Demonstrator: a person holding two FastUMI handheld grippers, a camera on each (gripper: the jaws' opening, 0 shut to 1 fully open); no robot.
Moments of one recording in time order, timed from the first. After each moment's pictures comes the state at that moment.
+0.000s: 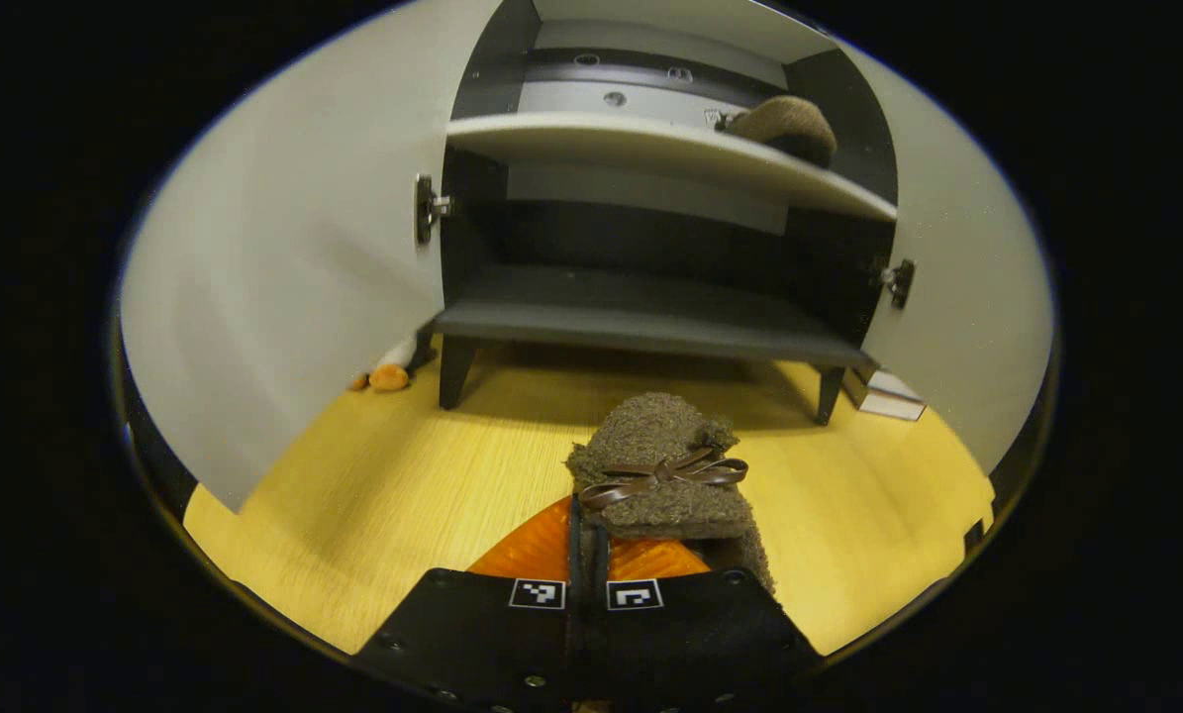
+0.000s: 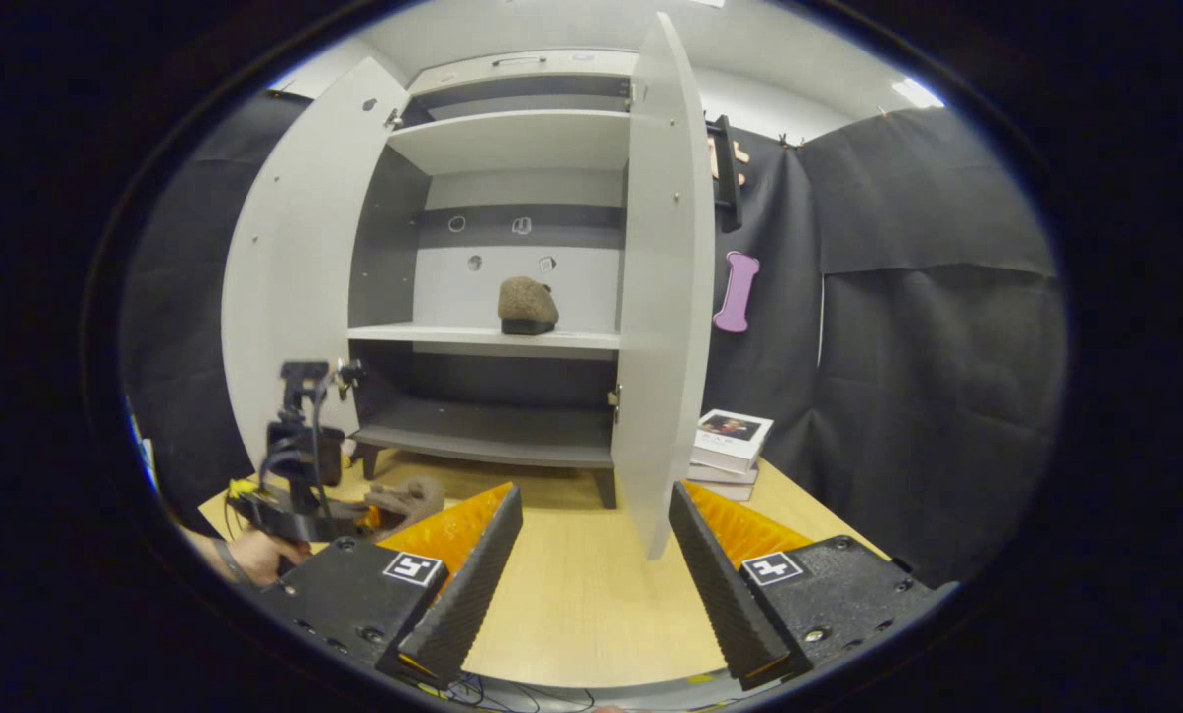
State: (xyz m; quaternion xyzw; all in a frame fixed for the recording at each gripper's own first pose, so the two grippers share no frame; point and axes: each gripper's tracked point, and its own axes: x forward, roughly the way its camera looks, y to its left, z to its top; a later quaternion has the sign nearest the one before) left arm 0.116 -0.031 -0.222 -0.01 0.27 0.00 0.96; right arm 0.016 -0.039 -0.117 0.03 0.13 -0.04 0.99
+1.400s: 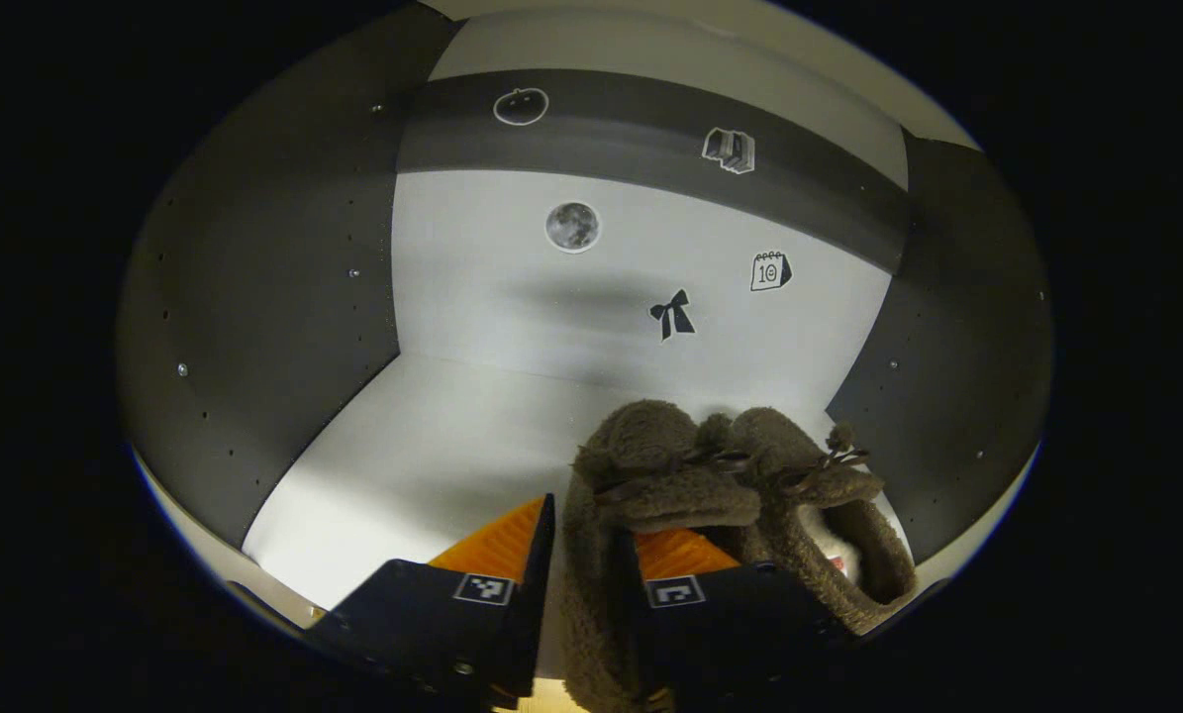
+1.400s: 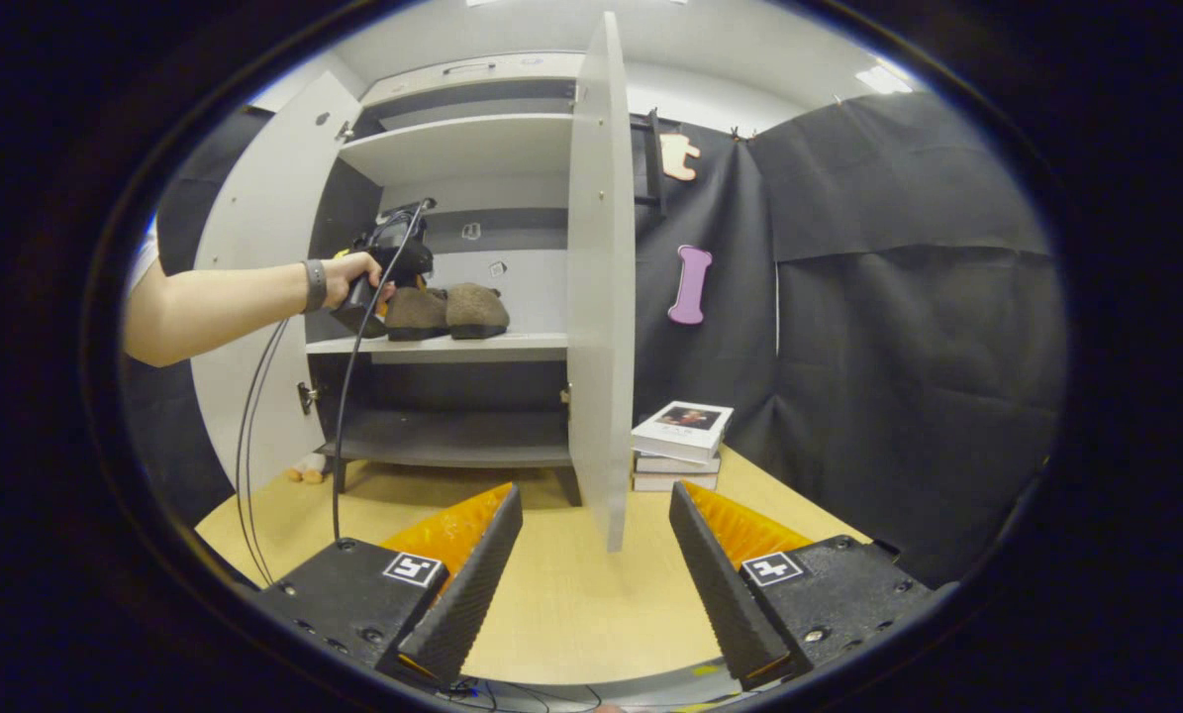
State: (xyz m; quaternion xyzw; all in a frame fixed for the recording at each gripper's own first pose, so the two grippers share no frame) left arm 0.433 -0.059 -0.032 -0.04 0.30 0.01 0.95; right arm 0.004 -0.072 -0.125 0.06 0.14 -0.10 0.98
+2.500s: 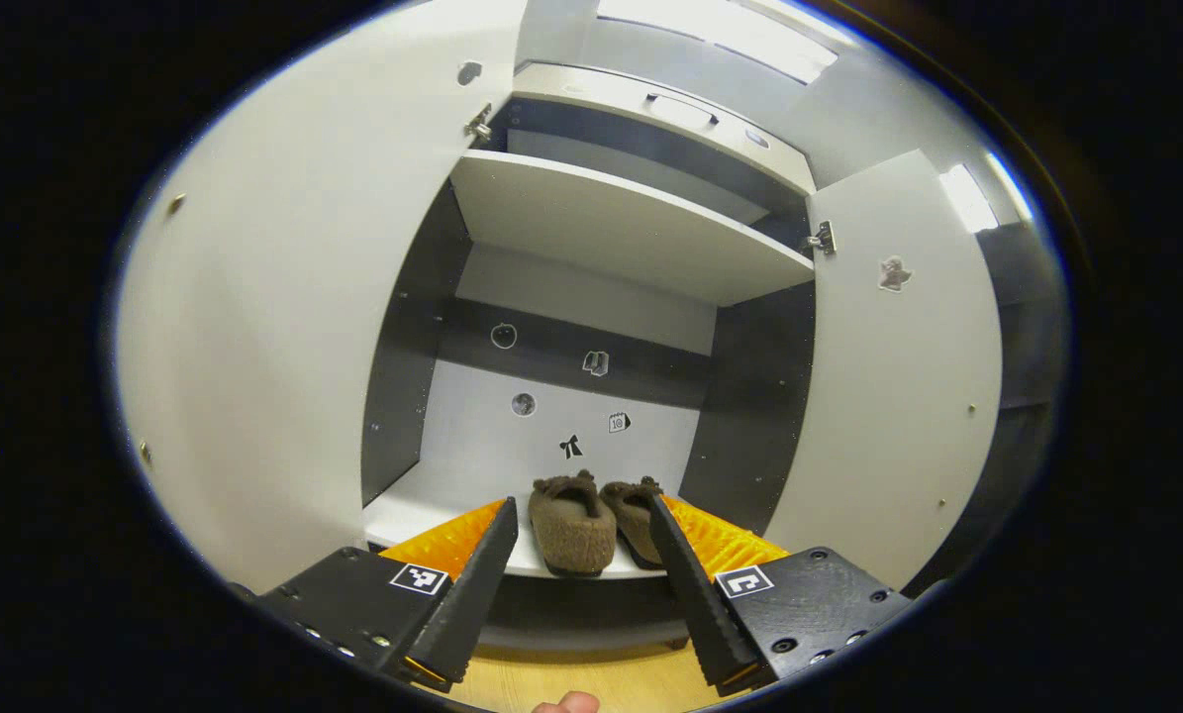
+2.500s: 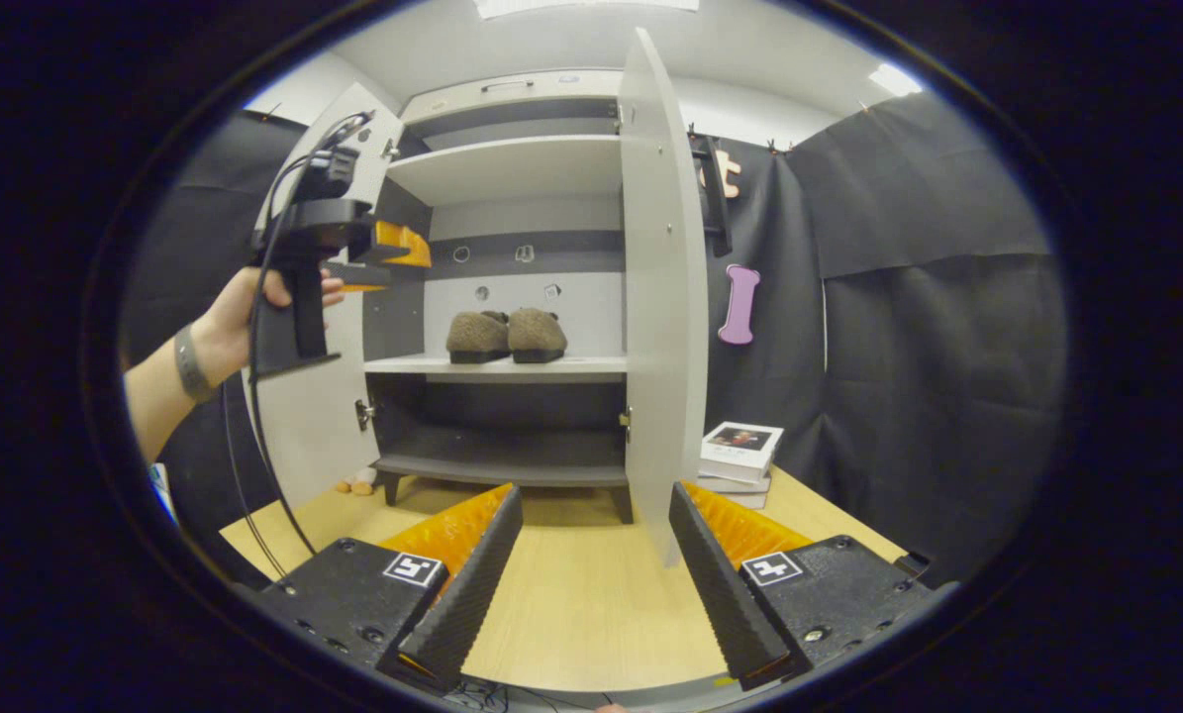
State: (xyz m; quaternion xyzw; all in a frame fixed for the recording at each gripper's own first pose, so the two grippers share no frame) left arm 0.170 -0.069 0.098 -0.07 0.00 -0.10 0.99; right arm 0.003 -0.027 -0.094 0.07 0.10 -0.02 0.99
